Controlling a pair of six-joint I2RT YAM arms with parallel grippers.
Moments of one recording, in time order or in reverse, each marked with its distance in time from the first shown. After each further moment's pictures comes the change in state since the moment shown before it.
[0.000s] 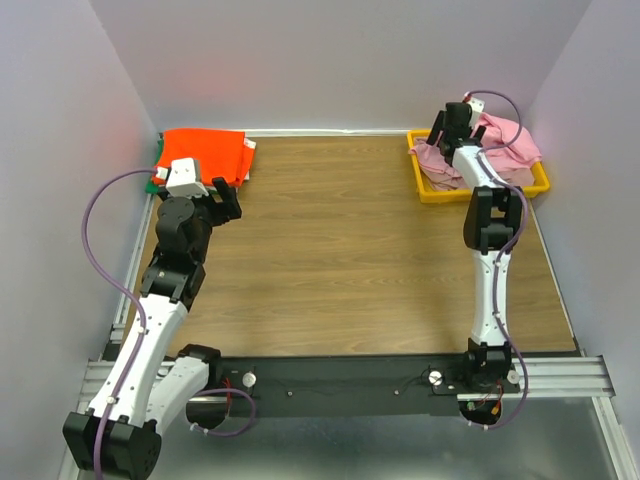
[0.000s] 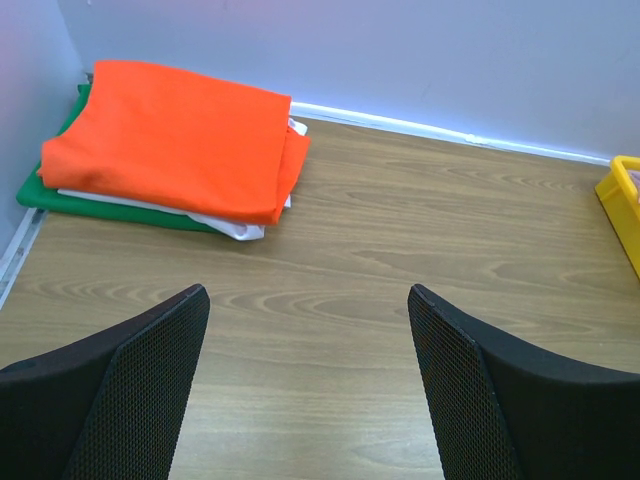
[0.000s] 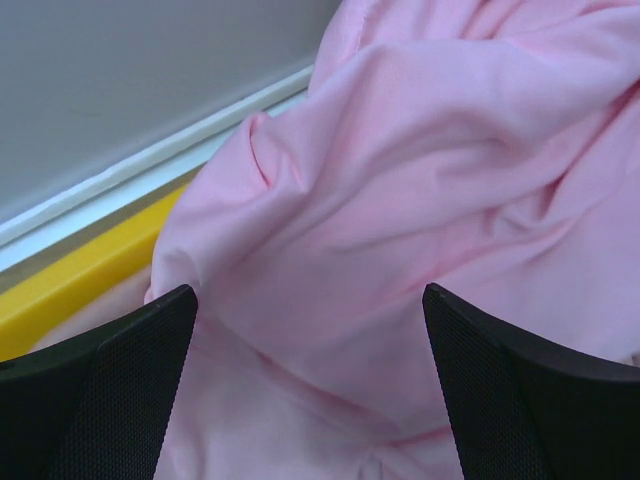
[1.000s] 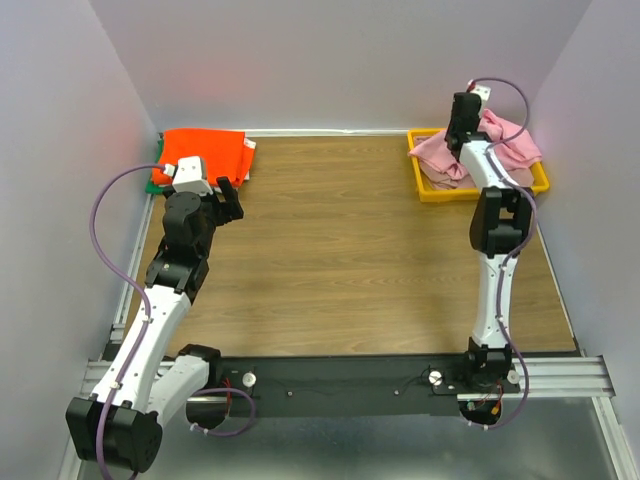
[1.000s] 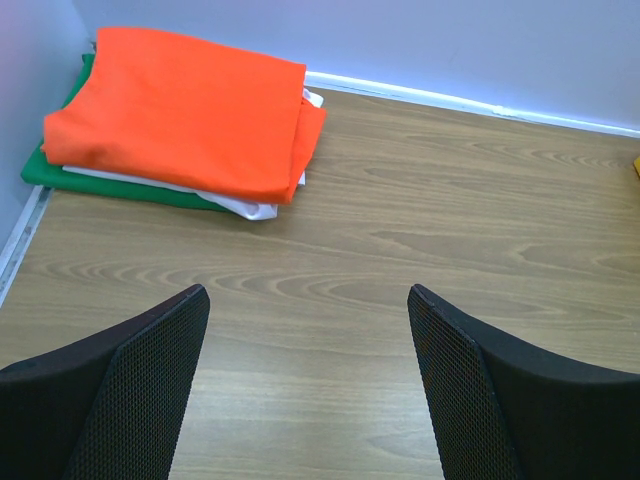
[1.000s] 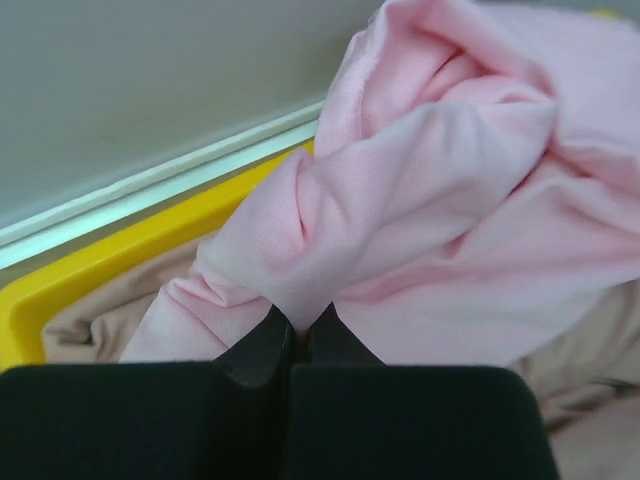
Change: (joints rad) left arm 0.002 0.063 0.000 -0.008 -0.016 0.014; right arm -0.012 -0.039 0.003 0.009 0.007 -0.127
